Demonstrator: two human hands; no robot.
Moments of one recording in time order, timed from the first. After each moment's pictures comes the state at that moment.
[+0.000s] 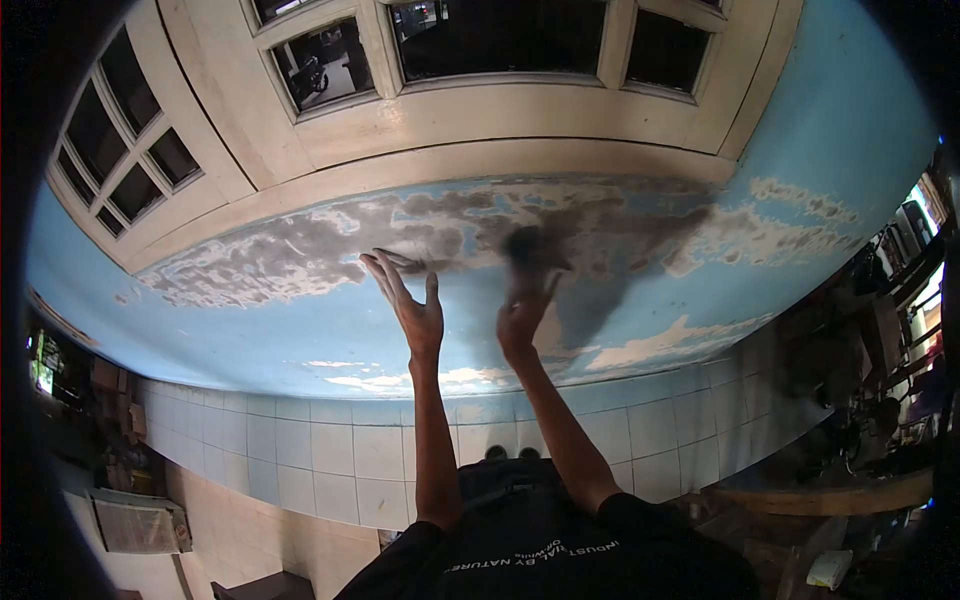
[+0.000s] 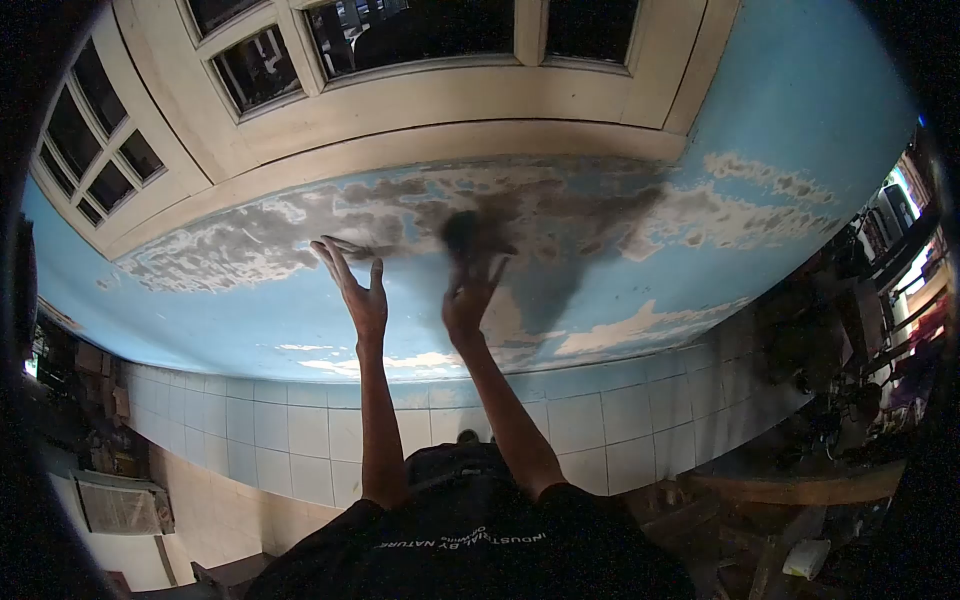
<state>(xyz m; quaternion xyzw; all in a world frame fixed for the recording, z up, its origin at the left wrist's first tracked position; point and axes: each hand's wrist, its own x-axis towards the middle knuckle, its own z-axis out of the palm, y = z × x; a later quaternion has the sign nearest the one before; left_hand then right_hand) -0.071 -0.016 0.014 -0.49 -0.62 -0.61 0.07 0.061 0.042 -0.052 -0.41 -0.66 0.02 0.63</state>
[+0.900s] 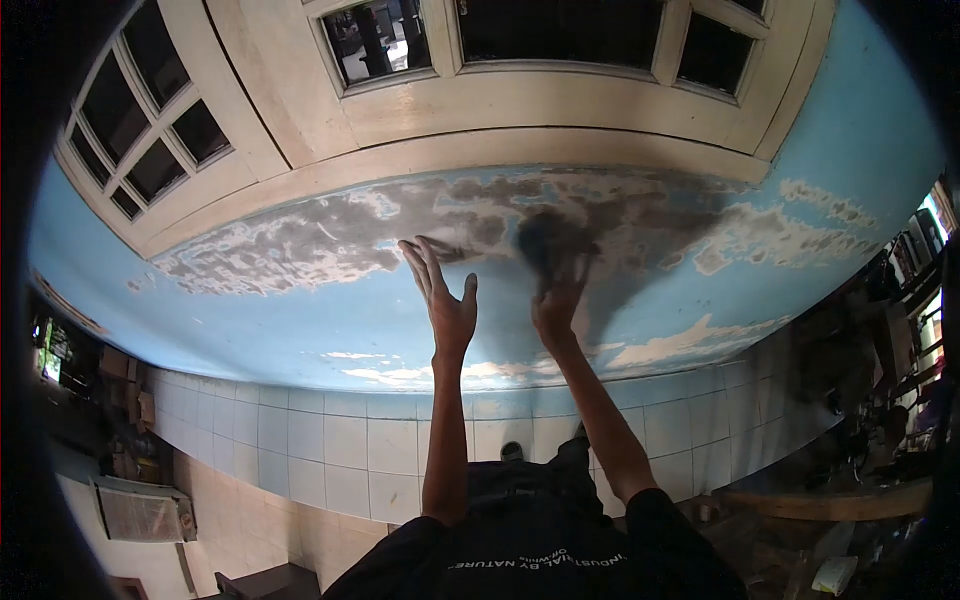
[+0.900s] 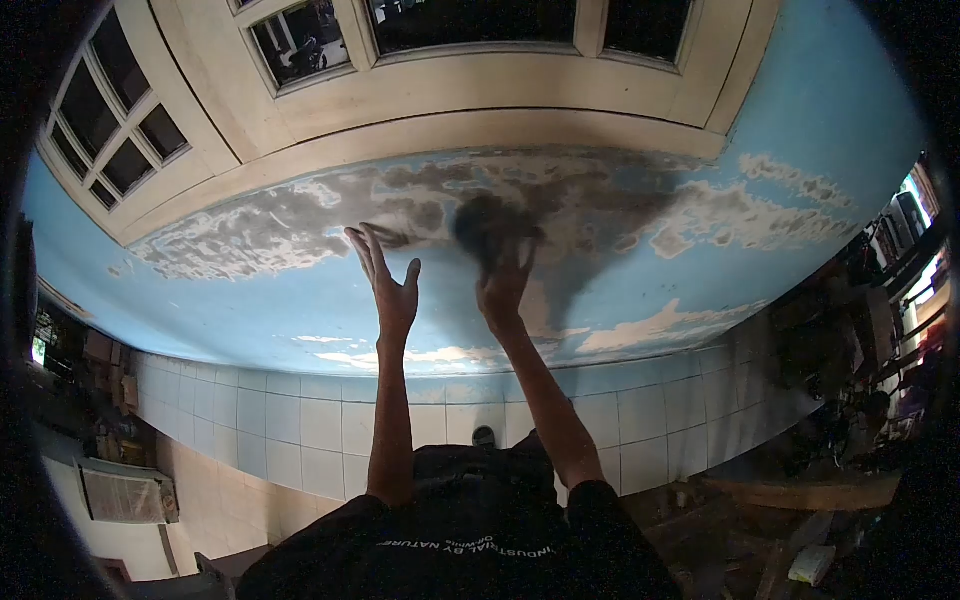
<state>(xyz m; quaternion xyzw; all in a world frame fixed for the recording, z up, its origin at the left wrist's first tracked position) -0.082 -0.029 0.015 -0.54 -0.62 -0.56 0.02 0.065 0.051 -0.051 -0.38 -0.72 -0.05 0.58</state>
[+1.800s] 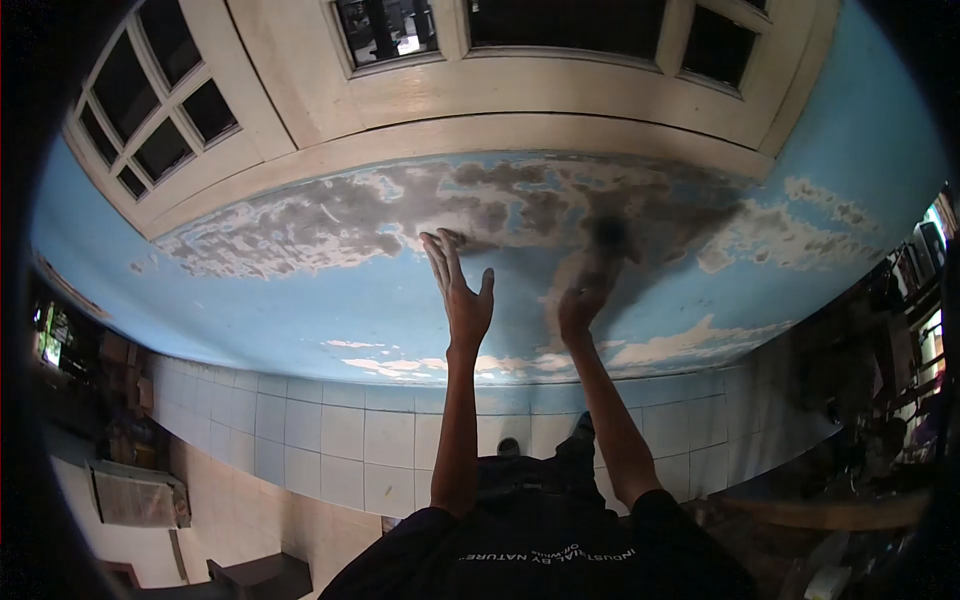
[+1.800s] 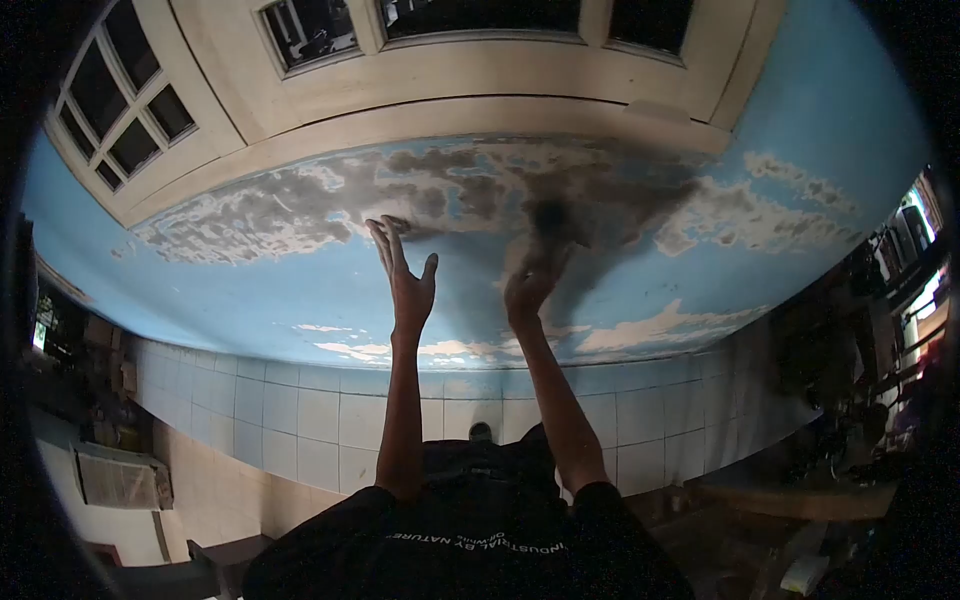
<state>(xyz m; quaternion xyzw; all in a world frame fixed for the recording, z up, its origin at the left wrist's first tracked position) -0.061 -0.028 -0.002 -0.54 -0.61 -0.58 0.00 0.089 0.061 -0.079 -0.43 -0.56 0.05 0.70</state>
